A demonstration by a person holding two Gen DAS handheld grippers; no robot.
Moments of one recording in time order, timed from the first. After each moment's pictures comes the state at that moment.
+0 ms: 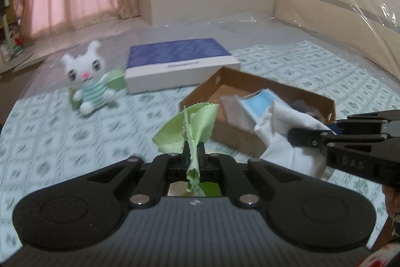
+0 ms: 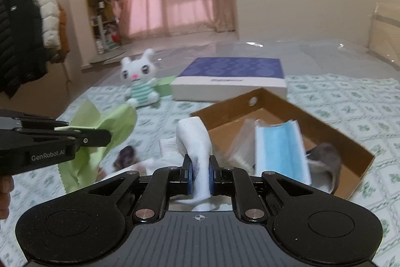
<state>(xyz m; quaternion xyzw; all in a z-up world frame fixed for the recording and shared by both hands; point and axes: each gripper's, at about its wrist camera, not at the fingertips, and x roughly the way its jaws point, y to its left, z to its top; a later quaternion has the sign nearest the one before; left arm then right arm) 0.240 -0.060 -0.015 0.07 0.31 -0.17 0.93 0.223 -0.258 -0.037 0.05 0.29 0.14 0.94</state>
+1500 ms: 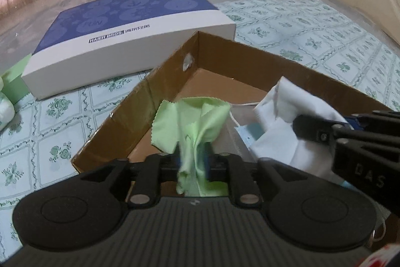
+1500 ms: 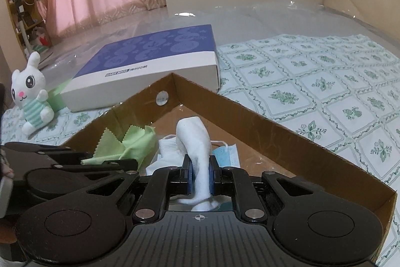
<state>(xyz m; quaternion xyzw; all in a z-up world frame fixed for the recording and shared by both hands) 0.472 -0.203 -0.139 0.09 0.41 -0.20 0.89 0.405 -0.342 -0.119 0.10 0.36 0.01 0.93</state>
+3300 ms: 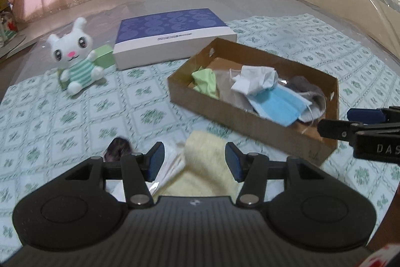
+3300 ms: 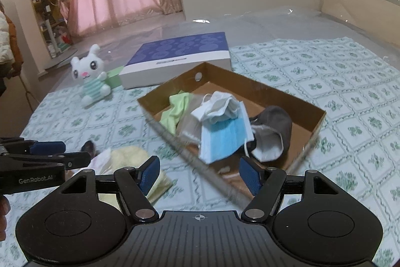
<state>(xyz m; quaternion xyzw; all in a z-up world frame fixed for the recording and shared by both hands) 0.261 -0.091 -0.030 0.08 0.38 -0.16 0.91 0.200 -0.294 -0.032 0.10 0.35 0.03 0.93</state>
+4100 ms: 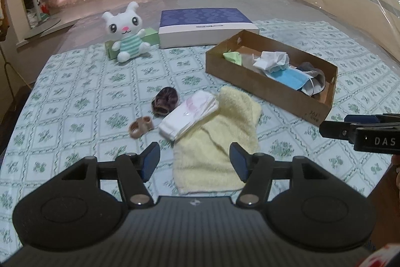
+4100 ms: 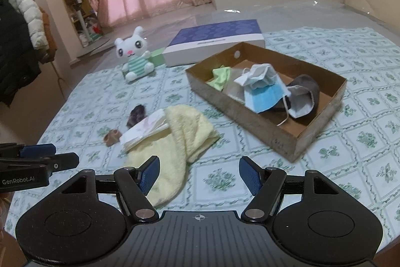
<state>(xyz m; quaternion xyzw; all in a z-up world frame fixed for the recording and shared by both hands) 0.139 -0.013 -0.013 0.06 0.38 -0.10 0.92 0.121 -0.250 -0.034 0.12 0.36 0.10 0.92</state>
